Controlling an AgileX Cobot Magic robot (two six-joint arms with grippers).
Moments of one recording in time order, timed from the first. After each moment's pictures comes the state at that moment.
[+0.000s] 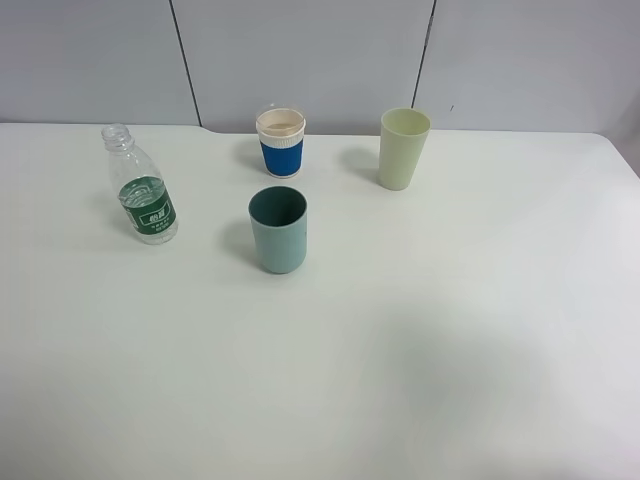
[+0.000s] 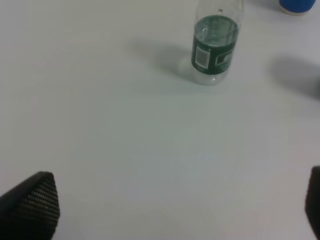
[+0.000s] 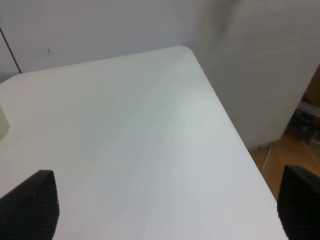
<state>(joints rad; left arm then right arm) -0.02 0.00 -0.51 -0.03 1.06 0.01 -0.08 0.22 -0.84 -0.19 1.08 0.13</state>
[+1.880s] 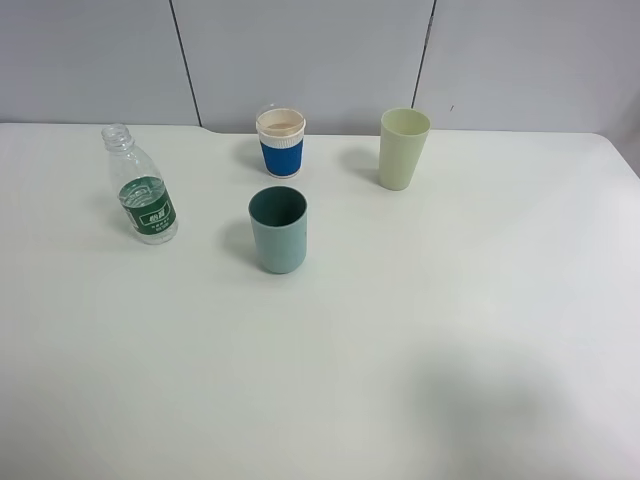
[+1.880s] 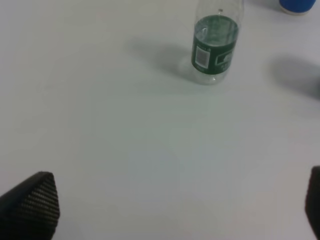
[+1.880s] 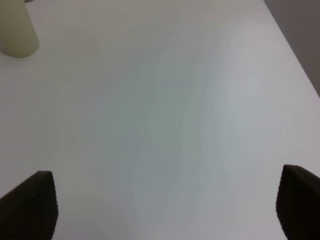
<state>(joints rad) -0.02 0.00 -0.51 -0.03 1.06 0.01 -0.08 0.00 -0.50 -0.03 1.07 0.04</state>
